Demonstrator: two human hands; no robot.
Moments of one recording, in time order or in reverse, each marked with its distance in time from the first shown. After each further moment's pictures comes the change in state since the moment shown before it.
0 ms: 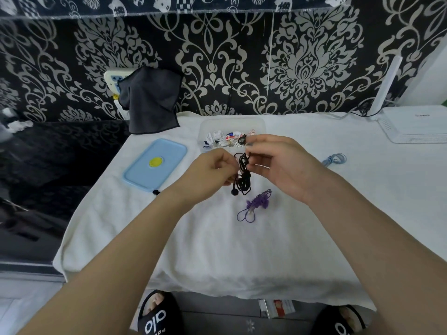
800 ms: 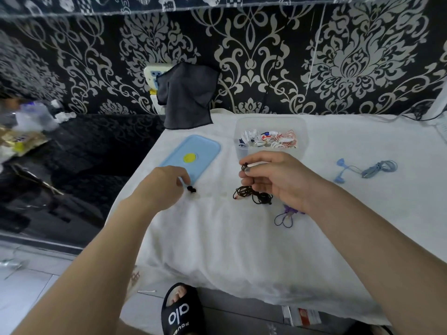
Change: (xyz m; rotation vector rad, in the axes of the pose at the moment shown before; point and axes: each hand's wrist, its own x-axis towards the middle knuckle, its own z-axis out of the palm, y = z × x) left_hand -0.020 -0.084 -0.121 0.808 0.224 -0.207; right_hand 0.026 0.037 0.050 -0.221 -0.090 0.151
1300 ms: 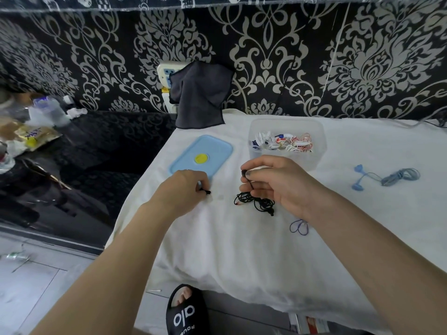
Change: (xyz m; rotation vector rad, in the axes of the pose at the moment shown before) left_hand 0.008 -0.007 0.018 -0.043 -0.015 0.130; right_hand 0.007 0.001 0.026 -0.023 -0.005 0.008
